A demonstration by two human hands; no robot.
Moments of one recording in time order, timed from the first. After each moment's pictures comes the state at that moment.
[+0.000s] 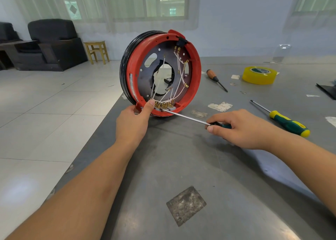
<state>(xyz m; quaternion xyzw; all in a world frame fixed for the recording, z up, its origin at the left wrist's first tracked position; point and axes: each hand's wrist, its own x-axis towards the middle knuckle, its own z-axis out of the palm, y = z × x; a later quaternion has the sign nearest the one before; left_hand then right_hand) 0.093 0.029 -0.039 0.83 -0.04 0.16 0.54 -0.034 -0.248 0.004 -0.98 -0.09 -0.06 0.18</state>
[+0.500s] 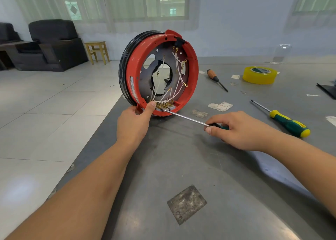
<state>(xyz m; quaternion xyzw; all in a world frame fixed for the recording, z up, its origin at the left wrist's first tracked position) 0.091 0.030 -0.038 0.83 -0.04 0.15 0.53 -0.038 -0.237 0.007 -0.98 -0.07 -0.04 0.20</state>
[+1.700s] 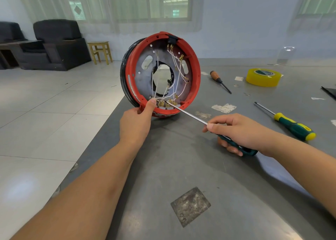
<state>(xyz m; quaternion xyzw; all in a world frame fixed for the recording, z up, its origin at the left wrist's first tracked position) 0.089 0.031 -0.035 0.82 -0.01 0.15 0.56 -0.040 -0.222 0.008 -0.87 0.01 0.08 0.49</state>
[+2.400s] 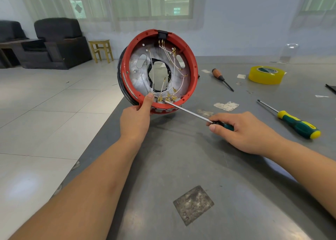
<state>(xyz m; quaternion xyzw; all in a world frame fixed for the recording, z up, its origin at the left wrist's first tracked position) 0.093 0.032 -0.033 0.79 0.01 0.13 0.59 -0.033 -0.237 -0.015 -0.96 -0.08 -0.13 0.22</state>
